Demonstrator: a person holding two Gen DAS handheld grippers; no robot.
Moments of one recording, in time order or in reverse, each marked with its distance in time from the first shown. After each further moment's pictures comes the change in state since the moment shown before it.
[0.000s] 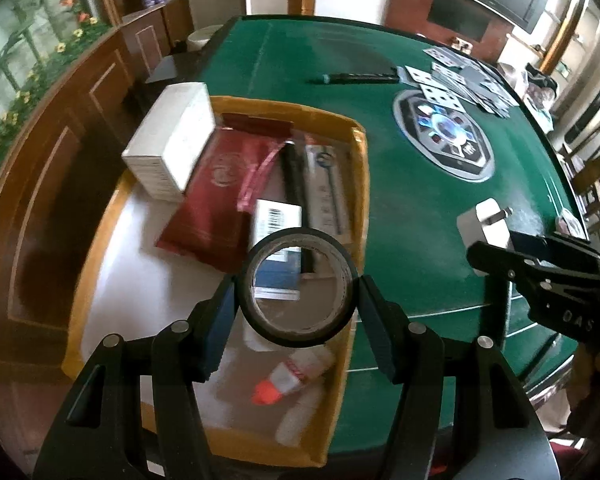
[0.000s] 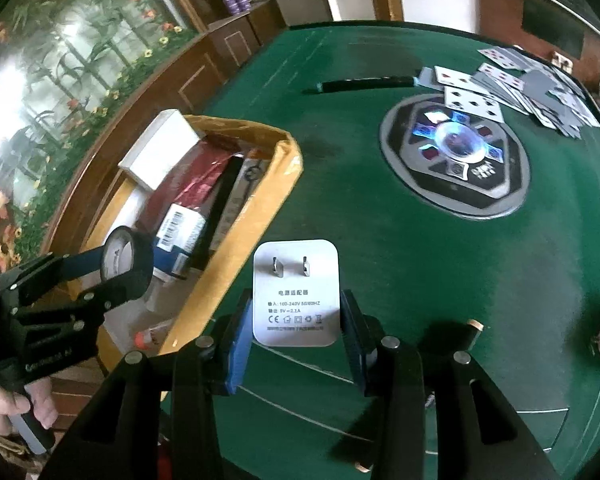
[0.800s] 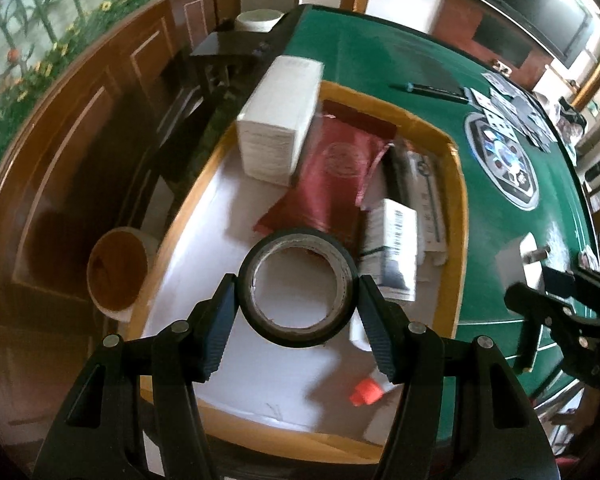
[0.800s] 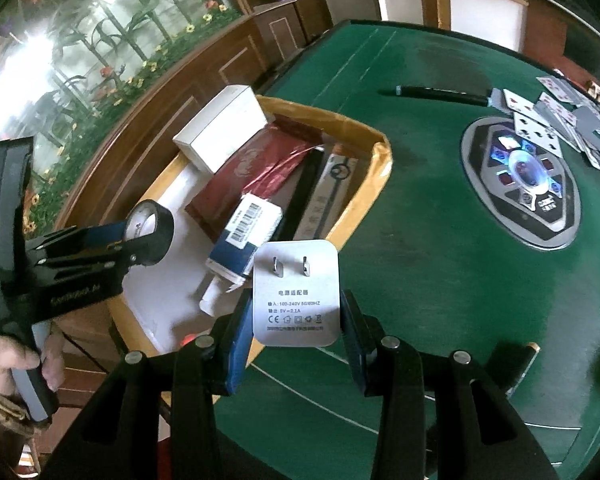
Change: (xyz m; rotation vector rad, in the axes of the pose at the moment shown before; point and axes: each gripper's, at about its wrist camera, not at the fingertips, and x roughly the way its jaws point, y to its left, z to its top) left arm 0.007 0.089 -0.006 -0.145 0.035 0.029; right arm 0.020 0.068 0.008 -0.111 0.038 0.058
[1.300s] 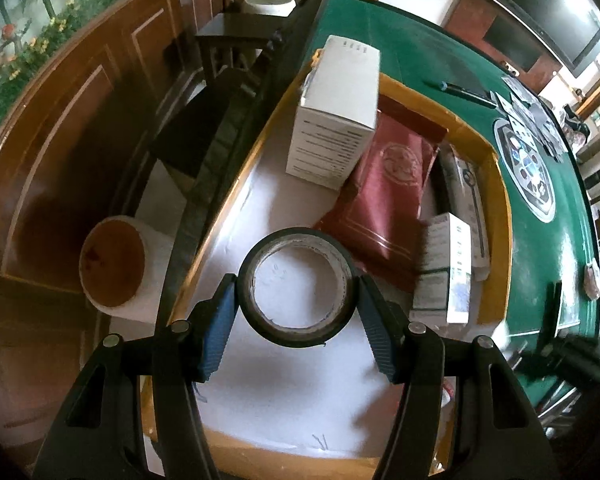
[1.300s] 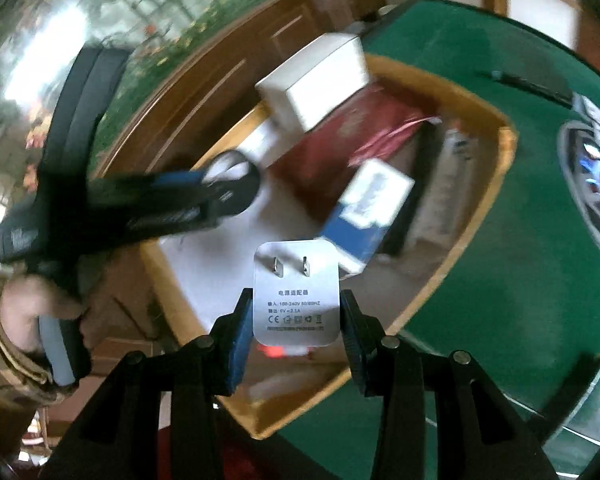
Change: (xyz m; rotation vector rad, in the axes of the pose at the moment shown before) left arm 0.032 0.040 0.015 -0.032 0.049 -0.036; right arm 0.048 0.073 -0.006 -0.108 0.108 0.131
